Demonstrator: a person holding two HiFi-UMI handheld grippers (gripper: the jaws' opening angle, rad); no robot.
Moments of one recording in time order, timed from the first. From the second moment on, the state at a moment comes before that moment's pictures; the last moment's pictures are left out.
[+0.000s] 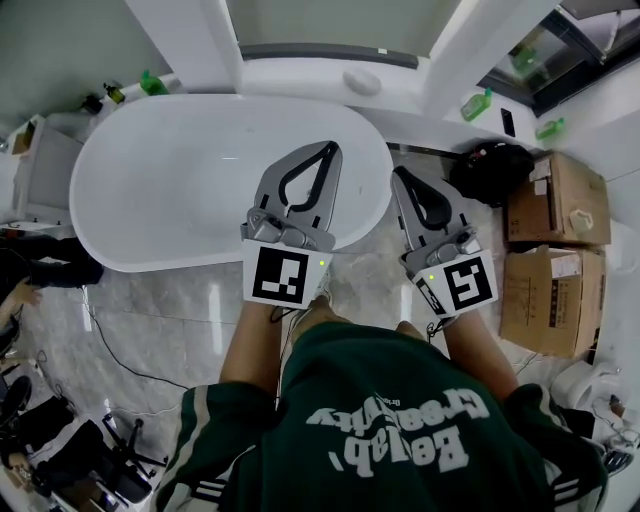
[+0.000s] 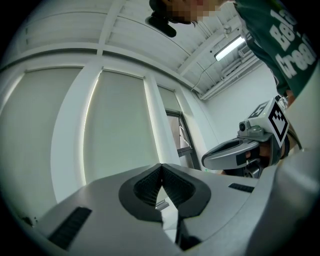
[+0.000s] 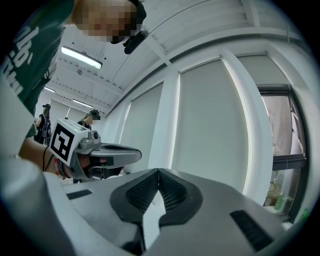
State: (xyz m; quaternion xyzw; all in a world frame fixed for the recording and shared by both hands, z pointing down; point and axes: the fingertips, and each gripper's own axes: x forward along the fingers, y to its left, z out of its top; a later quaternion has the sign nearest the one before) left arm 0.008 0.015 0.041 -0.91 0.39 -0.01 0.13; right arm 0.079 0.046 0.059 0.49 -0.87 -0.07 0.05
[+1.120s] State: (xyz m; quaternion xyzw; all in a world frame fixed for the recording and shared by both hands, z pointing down) left arm 0.024 -0.132 0.102 -0.90 0.43 -0.04 0.06; right arm 0.078 -0.101 0.134 0.45 -0.89 -0.01 0.06
